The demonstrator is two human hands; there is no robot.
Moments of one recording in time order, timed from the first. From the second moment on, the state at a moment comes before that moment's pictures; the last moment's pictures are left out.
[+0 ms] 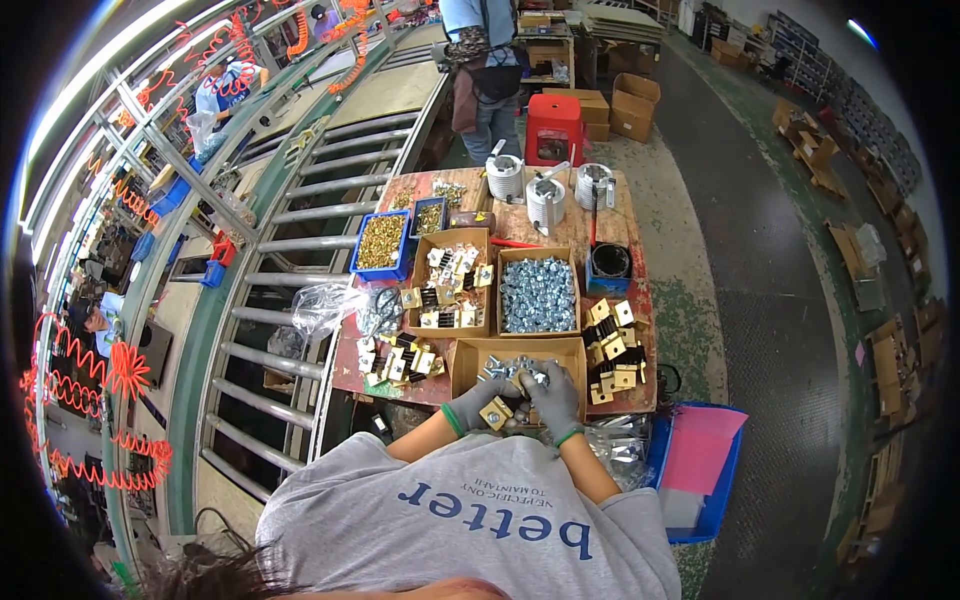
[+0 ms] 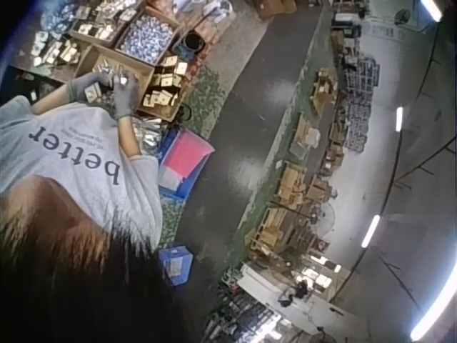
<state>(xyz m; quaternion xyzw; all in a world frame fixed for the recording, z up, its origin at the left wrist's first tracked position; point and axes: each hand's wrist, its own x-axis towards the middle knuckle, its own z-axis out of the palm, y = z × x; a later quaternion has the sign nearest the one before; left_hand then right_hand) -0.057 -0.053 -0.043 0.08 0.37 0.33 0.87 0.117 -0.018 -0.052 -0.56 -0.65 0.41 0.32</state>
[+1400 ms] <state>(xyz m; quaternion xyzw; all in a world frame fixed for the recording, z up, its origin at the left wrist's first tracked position) -0.042 -0.022 -0.017 0.28 0.47 0.60 0.58 0.104 -0.036 -0.017 -0.40 -0.78 0.28 0.39</state>
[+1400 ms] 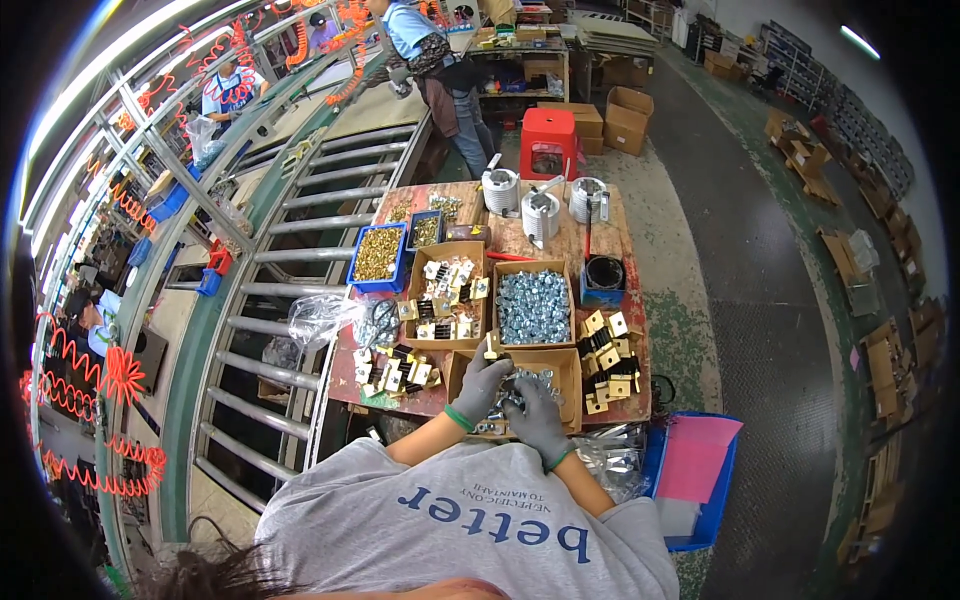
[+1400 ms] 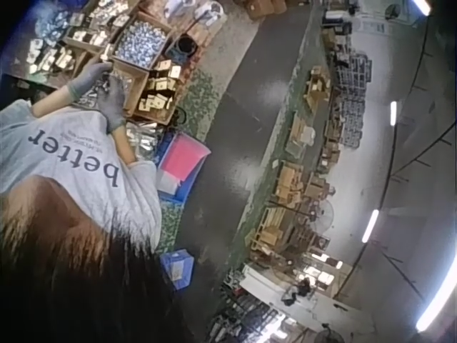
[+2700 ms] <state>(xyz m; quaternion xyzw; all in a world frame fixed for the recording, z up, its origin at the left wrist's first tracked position) -0.030 -0.025 -0.021 0.28 0.51 0.58 0.57 0.115 -0.029 -0.025 -0.39 -0.76 0.38 0.35</state>
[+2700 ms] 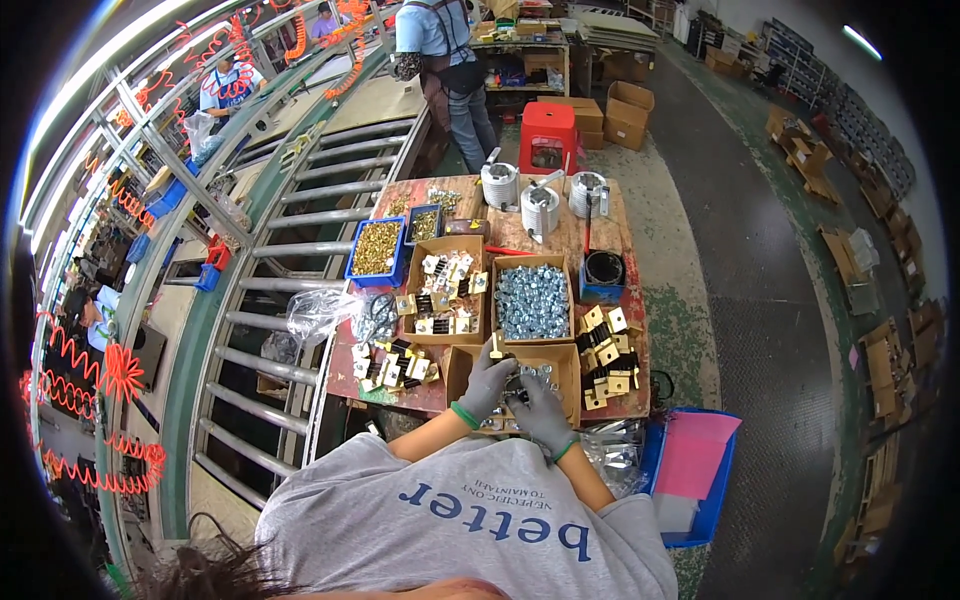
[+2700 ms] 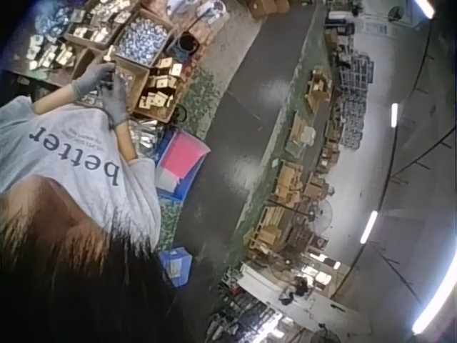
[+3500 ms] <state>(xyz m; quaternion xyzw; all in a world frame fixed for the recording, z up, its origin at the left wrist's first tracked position) -0.029 -0.014 -0.045 0.28 0.49 0.61 0.56 0.112 -0.023 -0.029 -0.54 -0.60 0.51 0.30</state>
